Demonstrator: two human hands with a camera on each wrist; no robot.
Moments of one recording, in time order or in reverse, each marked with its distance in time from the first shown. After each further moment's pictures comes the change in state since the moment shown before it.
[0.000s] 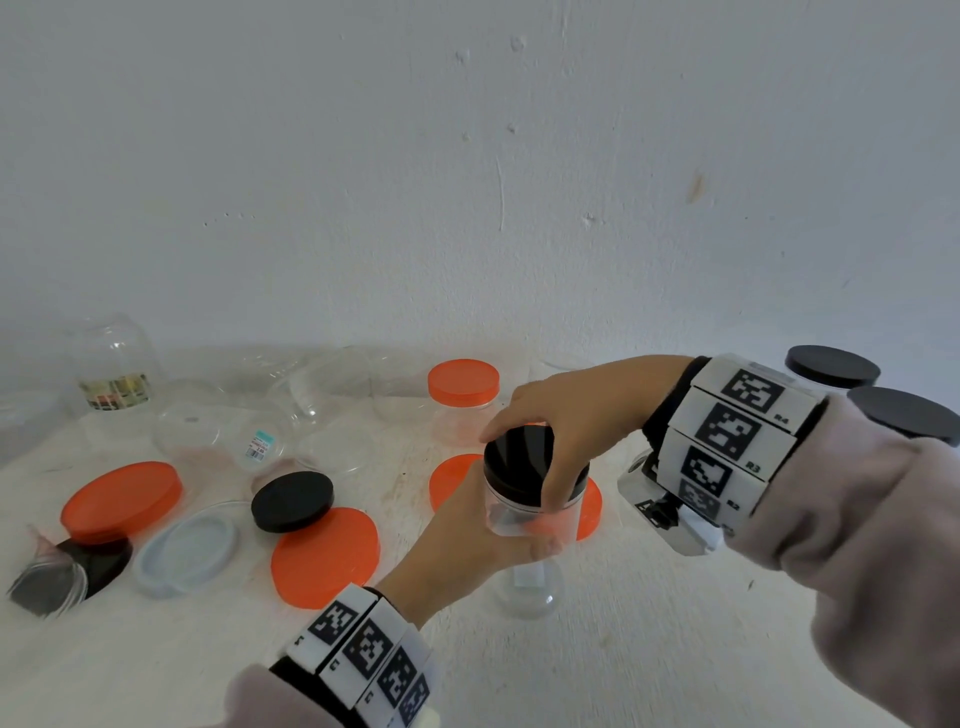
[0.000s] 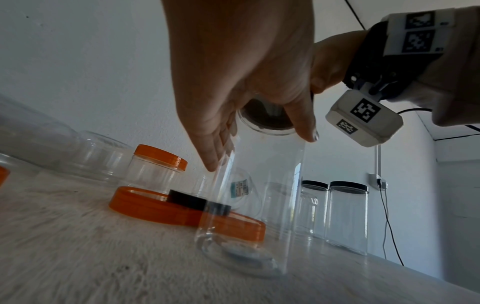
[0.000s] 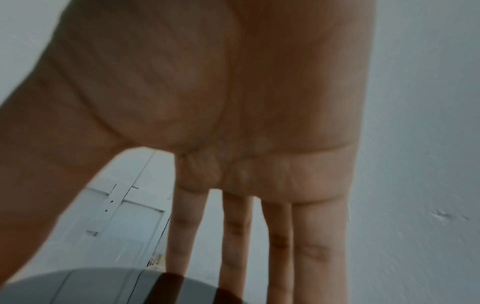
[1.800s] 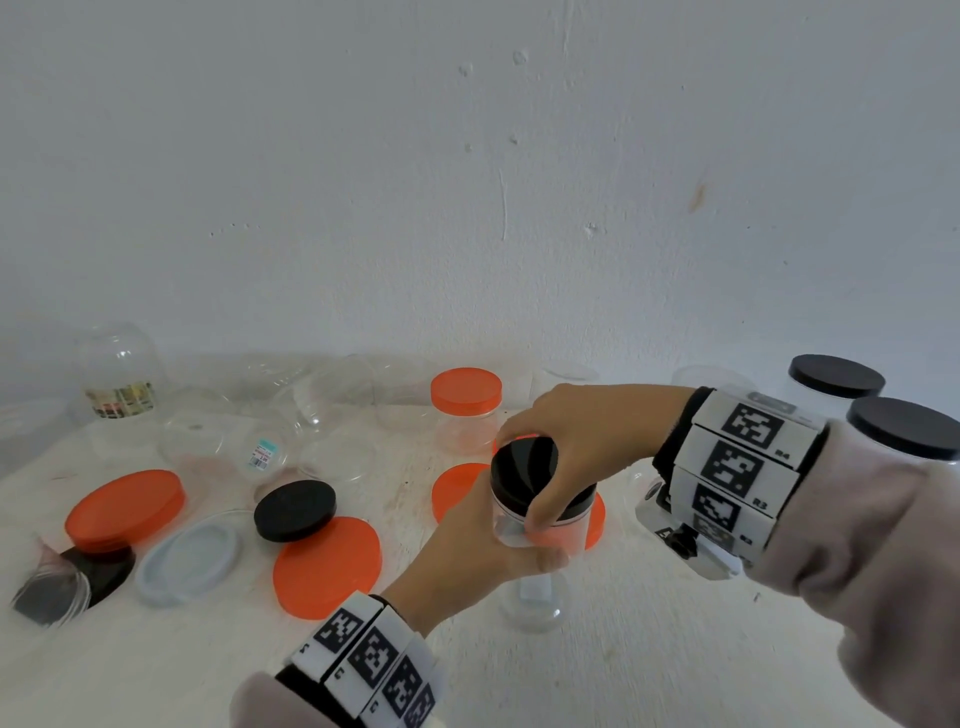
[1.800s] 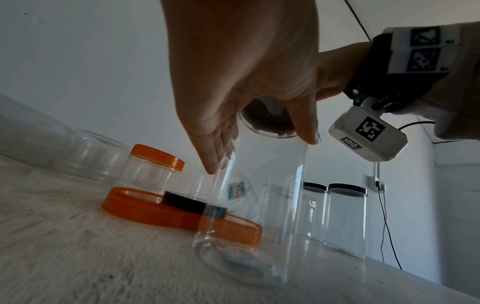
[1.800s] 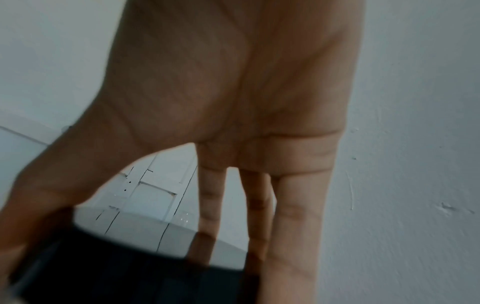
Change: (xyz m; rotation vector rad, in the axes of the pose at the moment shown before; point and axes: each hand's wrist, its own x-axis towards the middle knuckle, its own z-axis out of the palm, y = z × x) left_hand 0.002 0.002 -0.001 0.018 -0.021 -0.056; right_hand 0.003 0.007 0.017 0.029 0.168 -0.024
